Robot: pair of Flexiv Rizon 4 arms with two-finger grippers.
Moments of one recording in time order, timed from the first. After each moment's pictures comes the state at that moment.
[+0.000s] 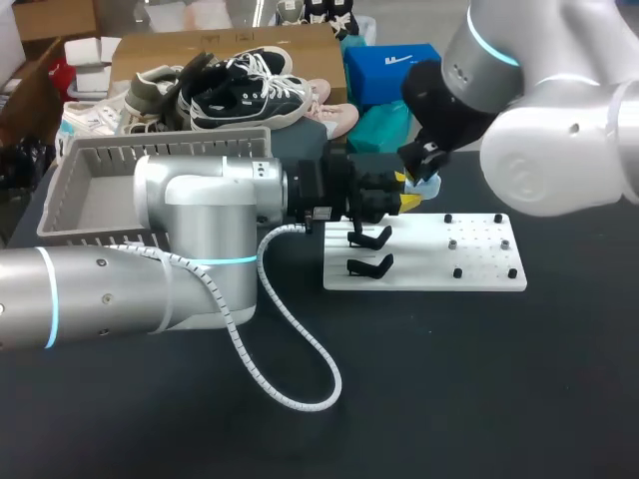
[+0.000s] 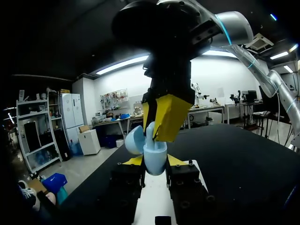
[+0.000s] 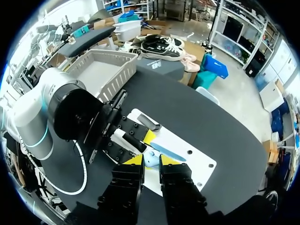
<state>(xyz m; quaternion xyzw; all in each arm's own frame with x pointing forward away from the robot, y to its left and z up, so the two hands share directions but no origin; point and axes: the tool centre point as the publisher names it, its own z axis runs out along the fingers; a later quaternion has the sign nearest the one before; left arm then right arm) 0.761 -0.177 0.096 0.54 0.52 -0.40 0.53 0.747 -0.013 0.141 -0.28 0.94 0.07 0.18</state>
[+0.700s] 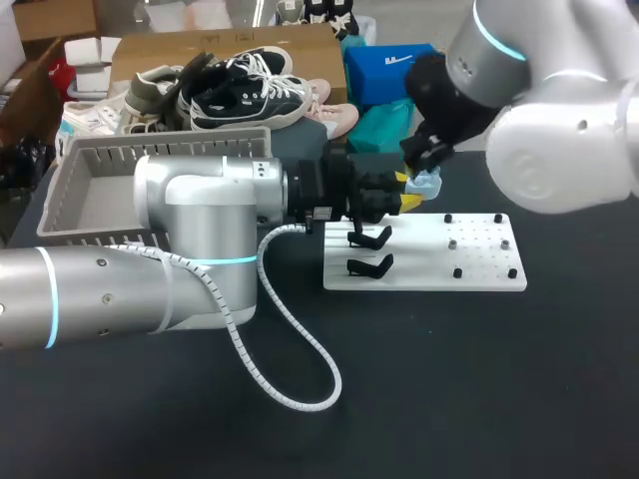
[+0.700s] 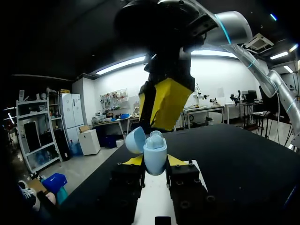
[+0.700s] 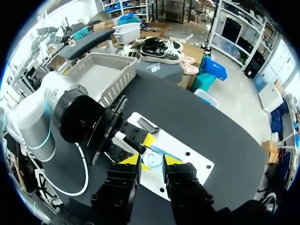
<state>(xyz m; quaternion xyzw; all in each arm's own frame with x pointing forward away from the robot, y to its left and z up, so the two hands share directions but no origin) 0.761 -0.177 0.096 0.54 0.52 -0.40 0.53 0.749 -0.014 0.155 -0.28 0.94 0.08 0.20</state>
